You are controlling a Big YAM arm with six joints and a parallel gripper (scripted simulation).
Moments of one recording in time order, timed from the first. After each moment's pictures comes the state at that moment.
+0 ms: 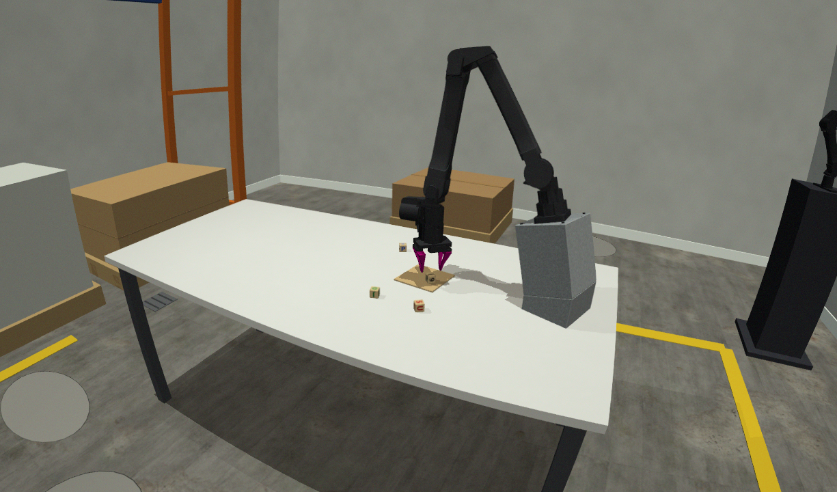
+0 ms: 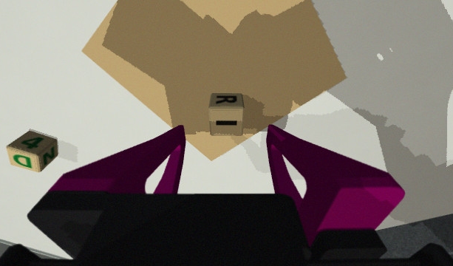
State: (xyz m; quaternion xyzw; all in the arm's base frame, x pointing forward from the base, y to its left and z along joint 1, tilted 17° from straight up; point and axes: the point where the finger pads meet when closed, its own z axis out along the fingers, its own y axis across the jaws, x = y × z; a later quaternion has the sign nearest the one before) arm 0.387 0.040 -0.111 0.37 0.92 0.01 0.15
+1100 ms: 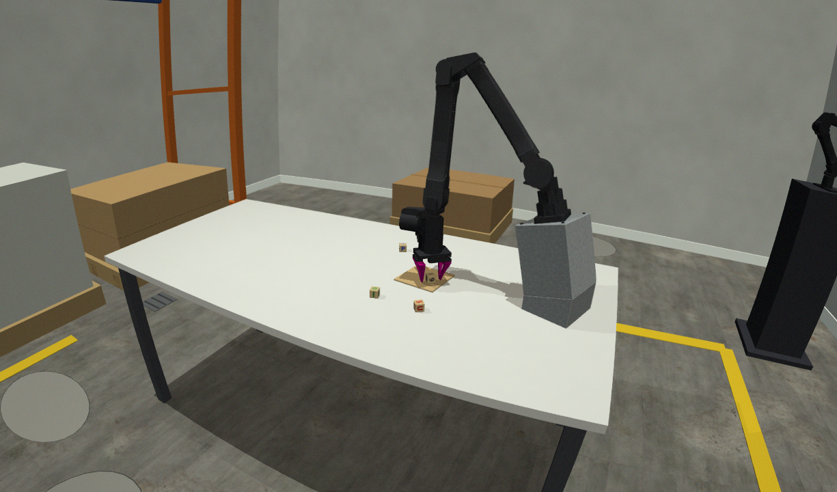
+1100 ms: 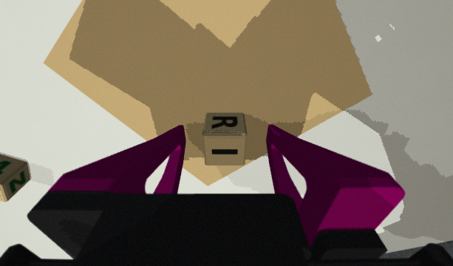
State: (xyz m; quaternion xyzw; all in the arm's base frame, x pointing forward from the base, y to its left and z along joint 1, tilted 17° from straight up) arm 0.395 0.037 -0.143 0.37 0.92 0.01 0.15
